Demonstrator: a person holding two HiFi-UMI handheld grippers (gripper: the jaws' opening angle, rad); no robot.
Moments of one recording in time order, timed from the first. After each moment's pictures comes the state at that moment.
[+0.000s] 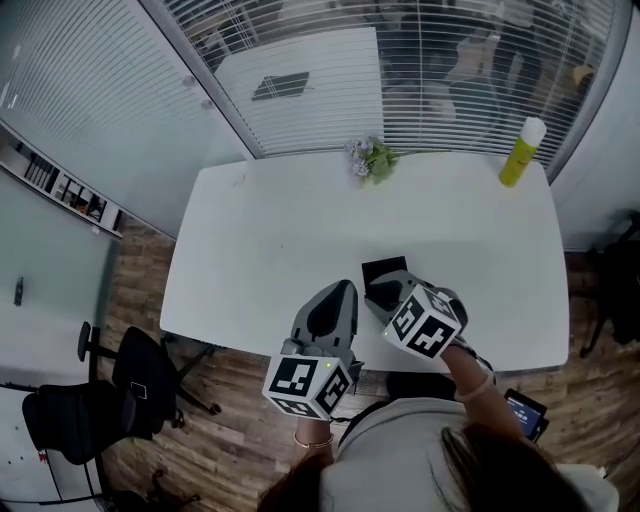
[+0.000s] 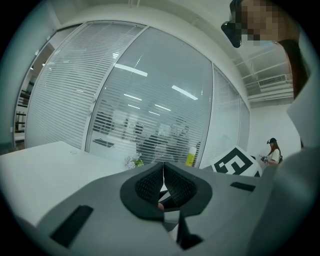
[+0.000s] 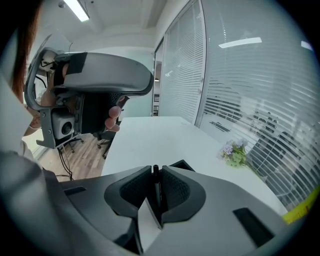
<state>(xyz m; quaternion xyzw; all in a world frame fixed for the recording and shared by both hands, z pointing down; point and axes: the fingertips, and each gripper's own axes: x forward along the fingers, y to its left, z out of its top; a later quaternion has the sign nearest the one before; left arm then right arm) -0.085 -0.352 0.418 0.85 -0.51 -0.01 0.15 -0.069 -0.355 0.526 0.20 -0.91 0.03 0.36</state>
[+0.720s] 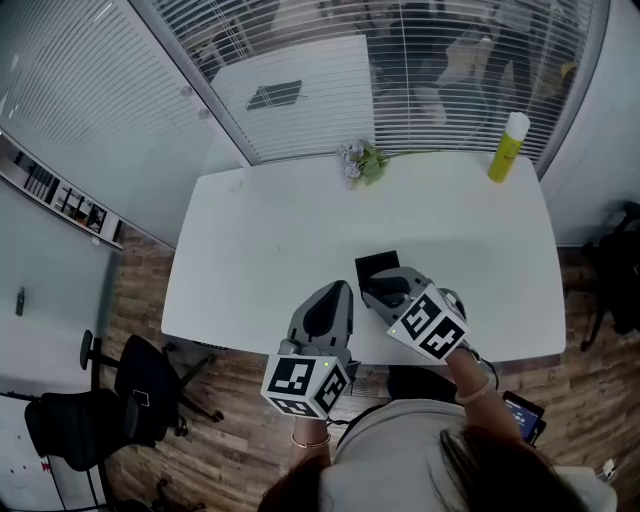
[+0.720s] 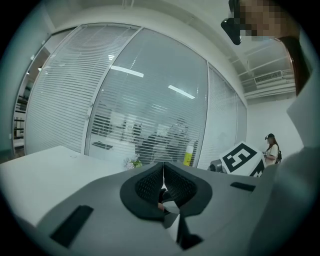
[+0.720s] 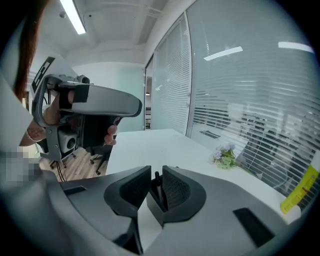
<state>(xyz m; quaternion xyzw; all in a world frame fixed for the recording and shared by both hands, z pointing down) -0.080 -0.334 0.406 0.85 -0.50 0.00 0.13 -0.054 -0.346 0.491 0.26 -0.92 0.05 0.28</state>
